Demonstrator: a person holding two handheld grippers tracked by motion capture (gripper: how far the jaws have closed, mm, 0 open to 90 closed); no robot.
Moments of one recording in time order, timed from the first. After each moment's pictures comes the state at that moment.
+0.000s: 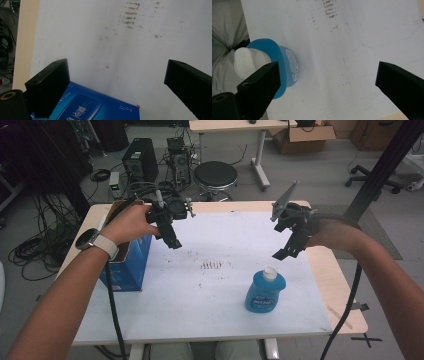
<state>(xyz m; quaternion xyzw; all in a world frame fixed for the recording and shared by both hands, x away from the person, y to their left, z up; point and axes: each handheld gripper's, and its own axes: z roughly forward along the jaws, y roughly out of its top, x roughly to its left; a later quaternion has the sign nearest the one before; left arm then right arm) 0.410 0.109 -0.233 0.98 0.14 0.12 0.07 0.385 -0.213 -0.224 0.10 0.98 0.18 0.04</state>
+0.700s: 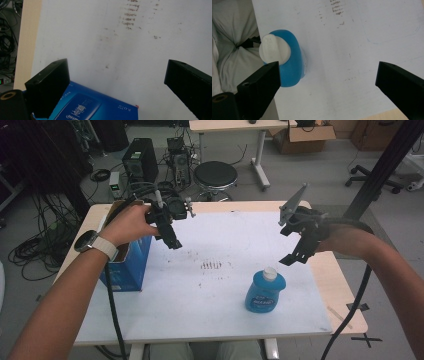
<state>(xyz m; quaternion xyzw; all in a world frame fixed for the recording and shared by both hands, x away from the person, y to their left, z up) 0.405 0.110 -0.229 0.98 0.15 0.13 0.07 0.363 -0.225 -0.215 0.10 0.98 0.18 0.04</state>
